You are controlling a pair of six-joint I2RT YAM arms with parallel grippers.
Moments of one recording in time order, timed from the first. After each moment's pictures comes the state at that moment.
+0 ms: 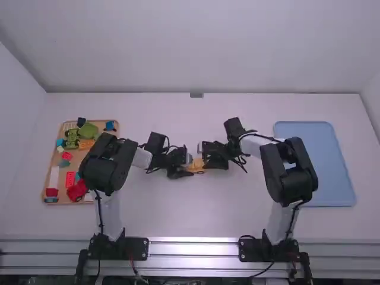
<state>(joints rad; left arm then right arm) -0.25 2.06 0.83 0.18 0.91 1.02 0.32 1.97 1.07 -0.46 -0.75 -1.24</state>
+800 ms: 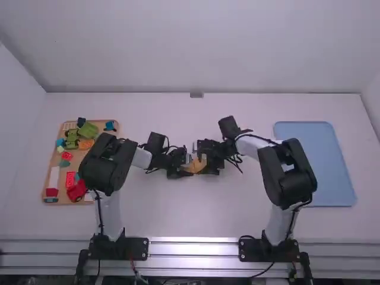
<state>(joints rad) -0.25 2.05 0.83 0.17 0.91 1.02 0.35 1.95 1.09 -0.46 -0.74 -1.18</state>
